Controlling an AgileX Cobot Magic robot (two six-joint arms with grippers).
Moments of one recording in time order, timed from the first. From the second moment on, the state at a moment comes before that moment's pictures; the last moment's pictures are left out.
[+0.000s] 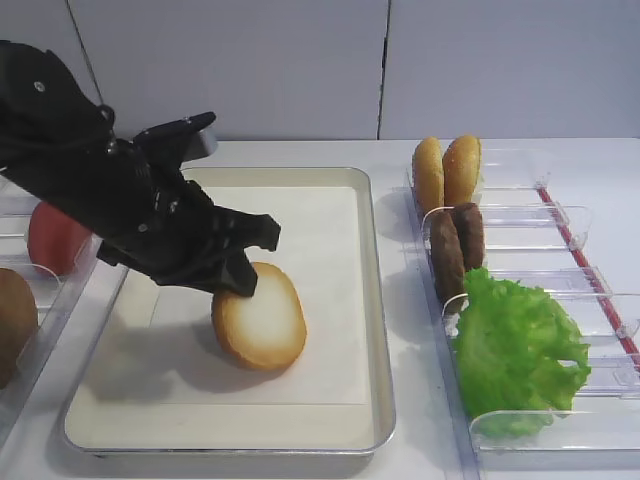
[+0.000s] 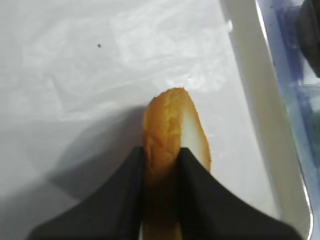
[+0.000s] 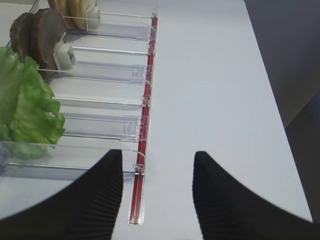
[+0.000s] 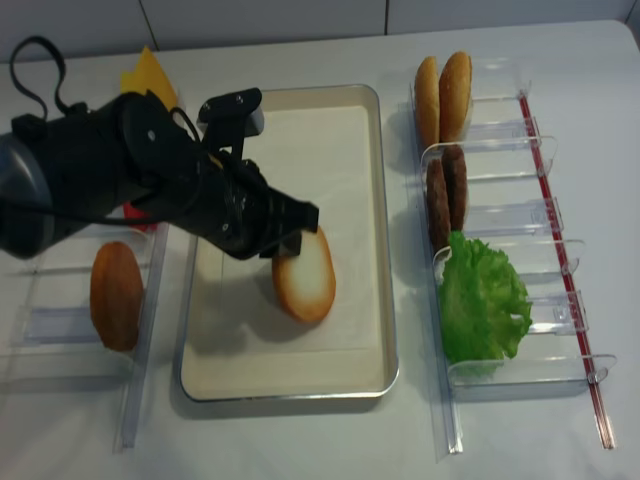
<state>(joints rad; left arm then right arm) -0.46 1.59 -0.97 -0.57 0.63 0.15 0.10 -0.02 -0.47 -0.08 1.15 0.02</state>
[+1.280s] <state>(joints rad) -0.46 1.60 -1.01 -0.27 0.78 0.05 0.10 -0.02 -0.47 -0.08 1.15 0.02</state>
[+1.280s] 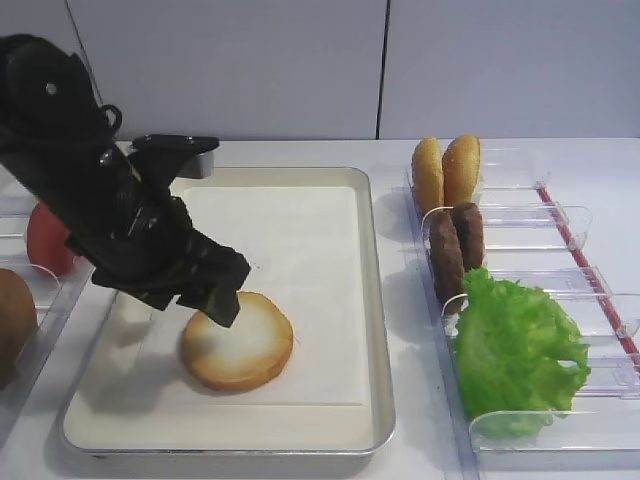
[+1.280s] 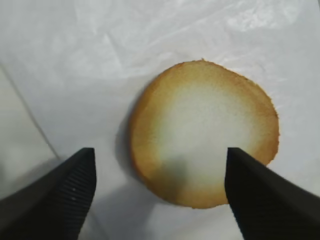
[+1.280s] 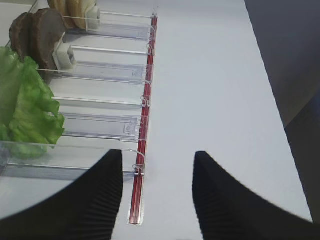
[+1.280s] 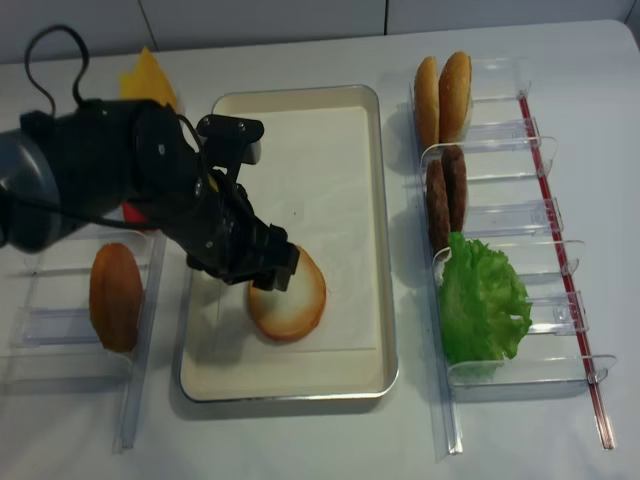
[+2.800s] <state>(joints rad) -0.46 1.04 -1.32 0.20 1.25 -0.07 0.10 -0.02 -0.47 -0.08 1.15 0.02</state>
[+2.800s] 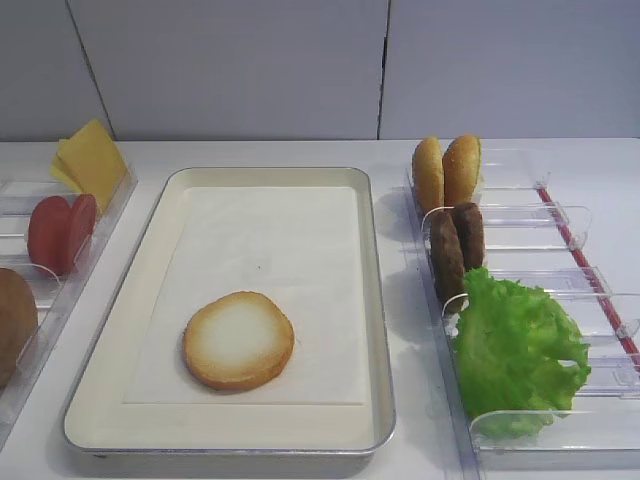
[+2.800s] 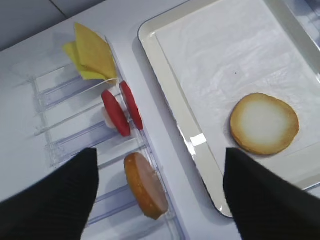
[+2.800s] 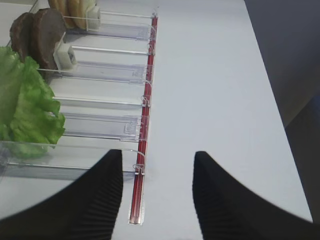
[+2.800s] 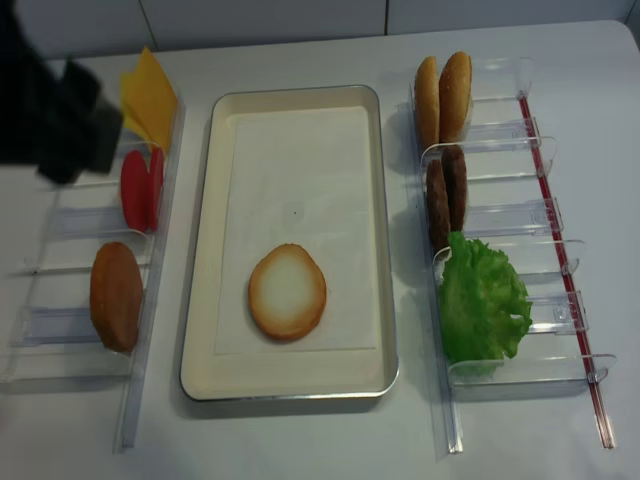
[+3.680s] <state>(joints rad) -0.46 0.26 -0.74 0.13 1.20 -0.10 0.10 -0.02 -0.47 -0.08 1.15 0.02</state>
